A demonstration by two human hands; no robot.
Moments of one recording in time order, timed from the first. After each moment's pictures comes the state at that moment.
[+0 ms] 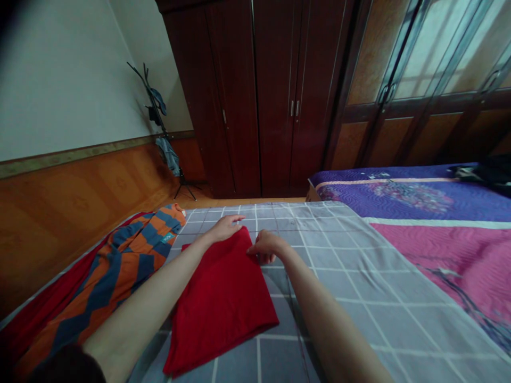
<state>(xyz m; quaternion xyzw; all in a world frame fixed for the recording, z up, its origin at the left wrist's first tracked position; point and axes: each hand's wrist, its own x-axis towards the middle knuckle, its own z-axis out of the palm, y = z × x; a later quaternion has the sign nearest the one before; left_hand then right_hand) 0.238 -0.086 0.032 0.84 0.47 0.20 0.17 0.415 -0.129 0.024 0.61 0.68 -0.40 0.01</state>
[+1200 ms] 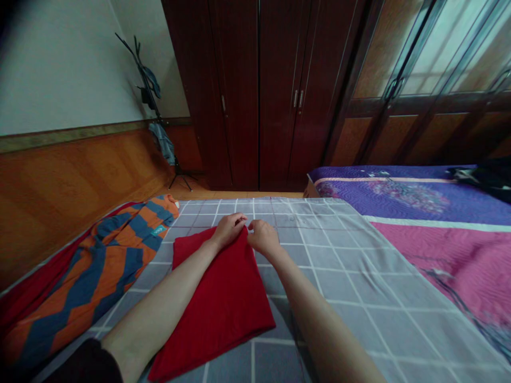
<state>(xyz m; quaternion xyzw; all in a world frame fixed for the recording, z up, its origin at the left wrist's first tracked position) 0.257 -0.082 -0.014 0.84 0.47 0.27 0.09 0.397 -0.138 0.038 0.66 0.71 -0.21 -0.13</state>
